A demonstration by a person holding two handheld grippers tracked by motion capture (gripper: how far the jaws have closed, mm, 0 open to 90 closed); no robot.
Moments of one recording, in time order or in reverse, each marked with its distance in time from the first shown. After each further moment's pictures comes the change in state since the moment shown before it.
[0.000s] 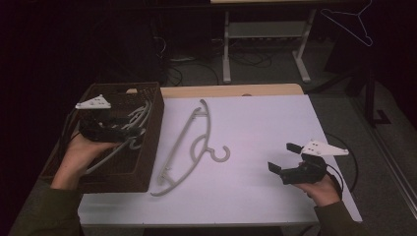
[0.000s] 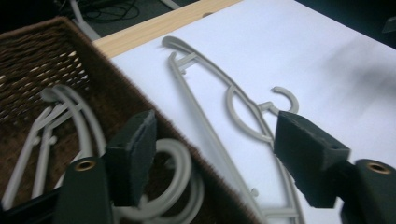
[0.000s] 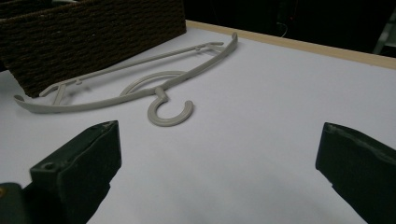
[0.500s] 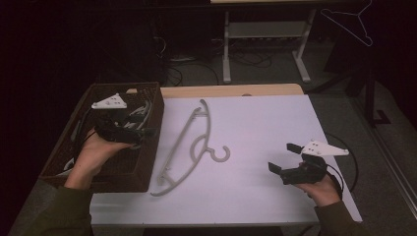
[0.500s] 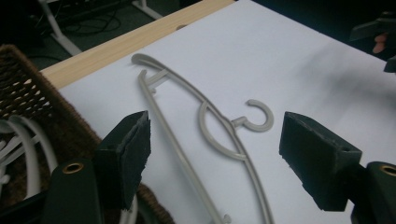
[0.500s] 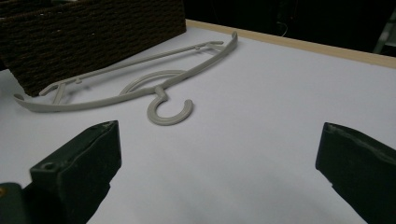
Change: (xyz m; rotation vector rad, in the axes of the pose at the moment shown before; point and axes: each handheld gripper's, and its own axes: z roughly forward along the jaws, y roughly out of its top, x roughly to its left) left arm -0.027 0.013 0.016 -0.026 -0.059 0.040; right arm 0.000 -0.001 0.000 0.003 0.002 0.003
